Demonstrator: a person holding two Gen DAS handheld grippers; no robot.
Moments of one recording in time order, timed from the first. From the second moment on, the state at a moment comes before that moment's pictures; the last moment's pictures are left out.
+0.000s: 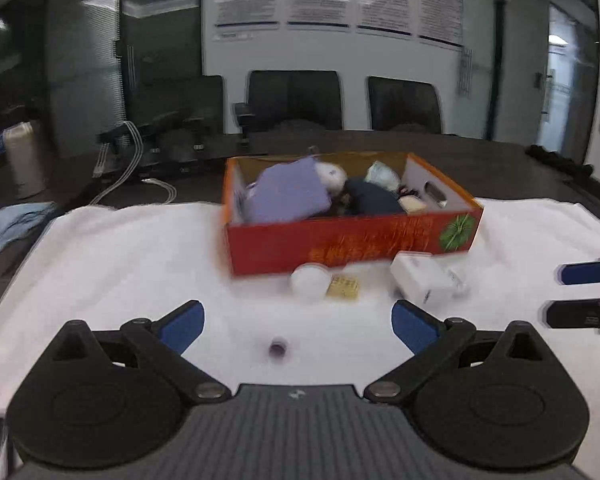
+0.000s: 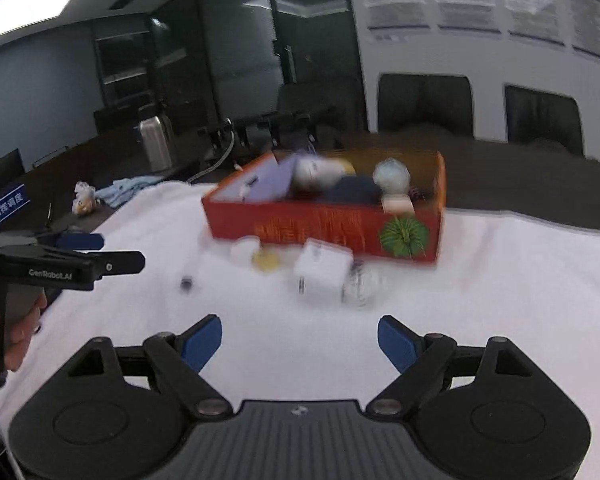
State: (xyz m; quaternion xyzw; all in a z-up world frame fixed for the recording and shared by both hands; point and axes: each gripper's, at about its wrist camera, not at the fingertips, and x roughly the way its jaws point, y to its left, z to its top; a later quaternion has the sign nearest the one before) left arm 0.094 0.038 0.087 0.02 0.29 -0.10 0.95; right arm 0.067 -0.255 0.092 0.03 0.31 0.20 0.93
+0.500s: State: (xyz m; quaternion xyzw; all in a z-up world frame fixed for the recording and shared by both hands) left arm 0.227 0.010 0.027 -0.04 0.38 -0.08 0.92; right arm 0.195 -0.195 0.023 0.00 0.37 0.17 0.91
